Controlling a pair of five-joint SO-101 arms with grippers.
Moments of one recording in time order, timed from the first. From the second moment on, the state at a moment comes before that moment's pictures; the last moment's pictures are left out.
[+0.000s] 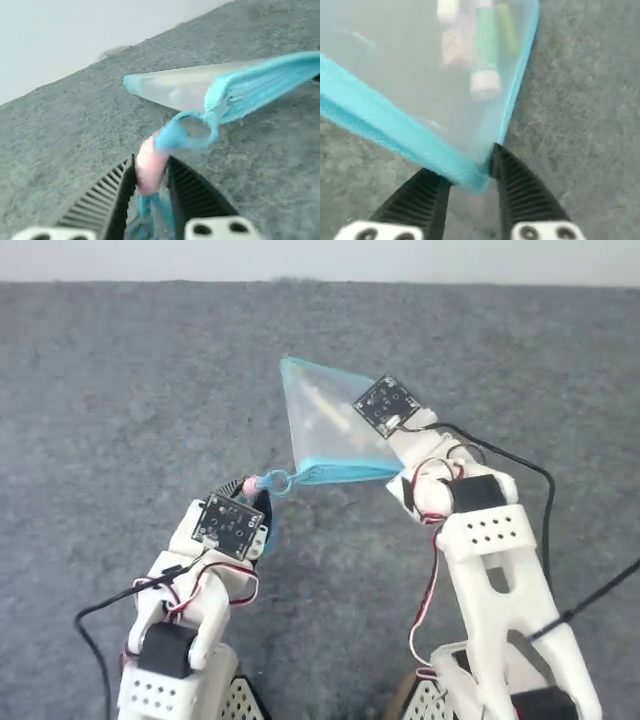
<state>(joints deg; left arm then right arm) 6.2 -101.3 88.4 51.9 -11.5 -13.7 -30.2 41.4 55.2 29.0</state>
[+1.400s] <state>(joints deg) -6.2 -101.5 81.4 56.0 -2.6 -8.2 -73.8 72.5 63.3 22.2</state>
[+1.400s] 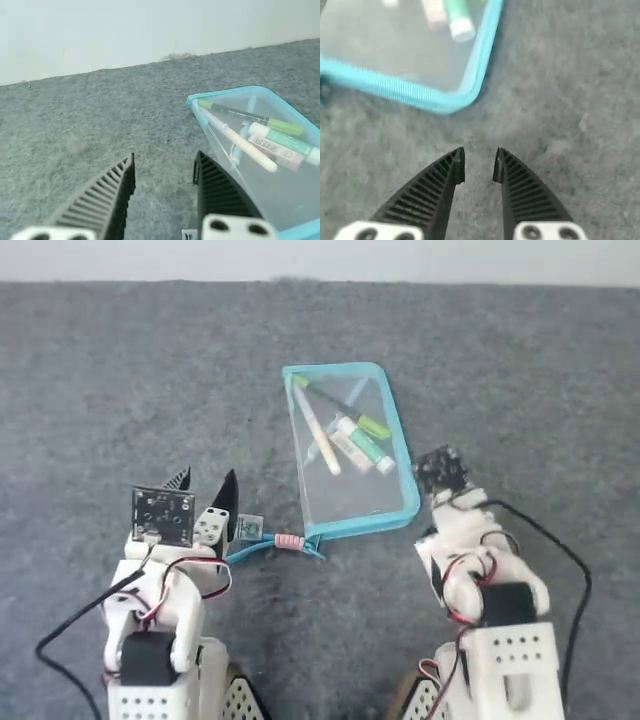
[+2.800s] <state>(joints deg) -8.7 -103.3 97.0 55.2 -2.7 5.8 -103.3 95.3 63.3 23.7</state>
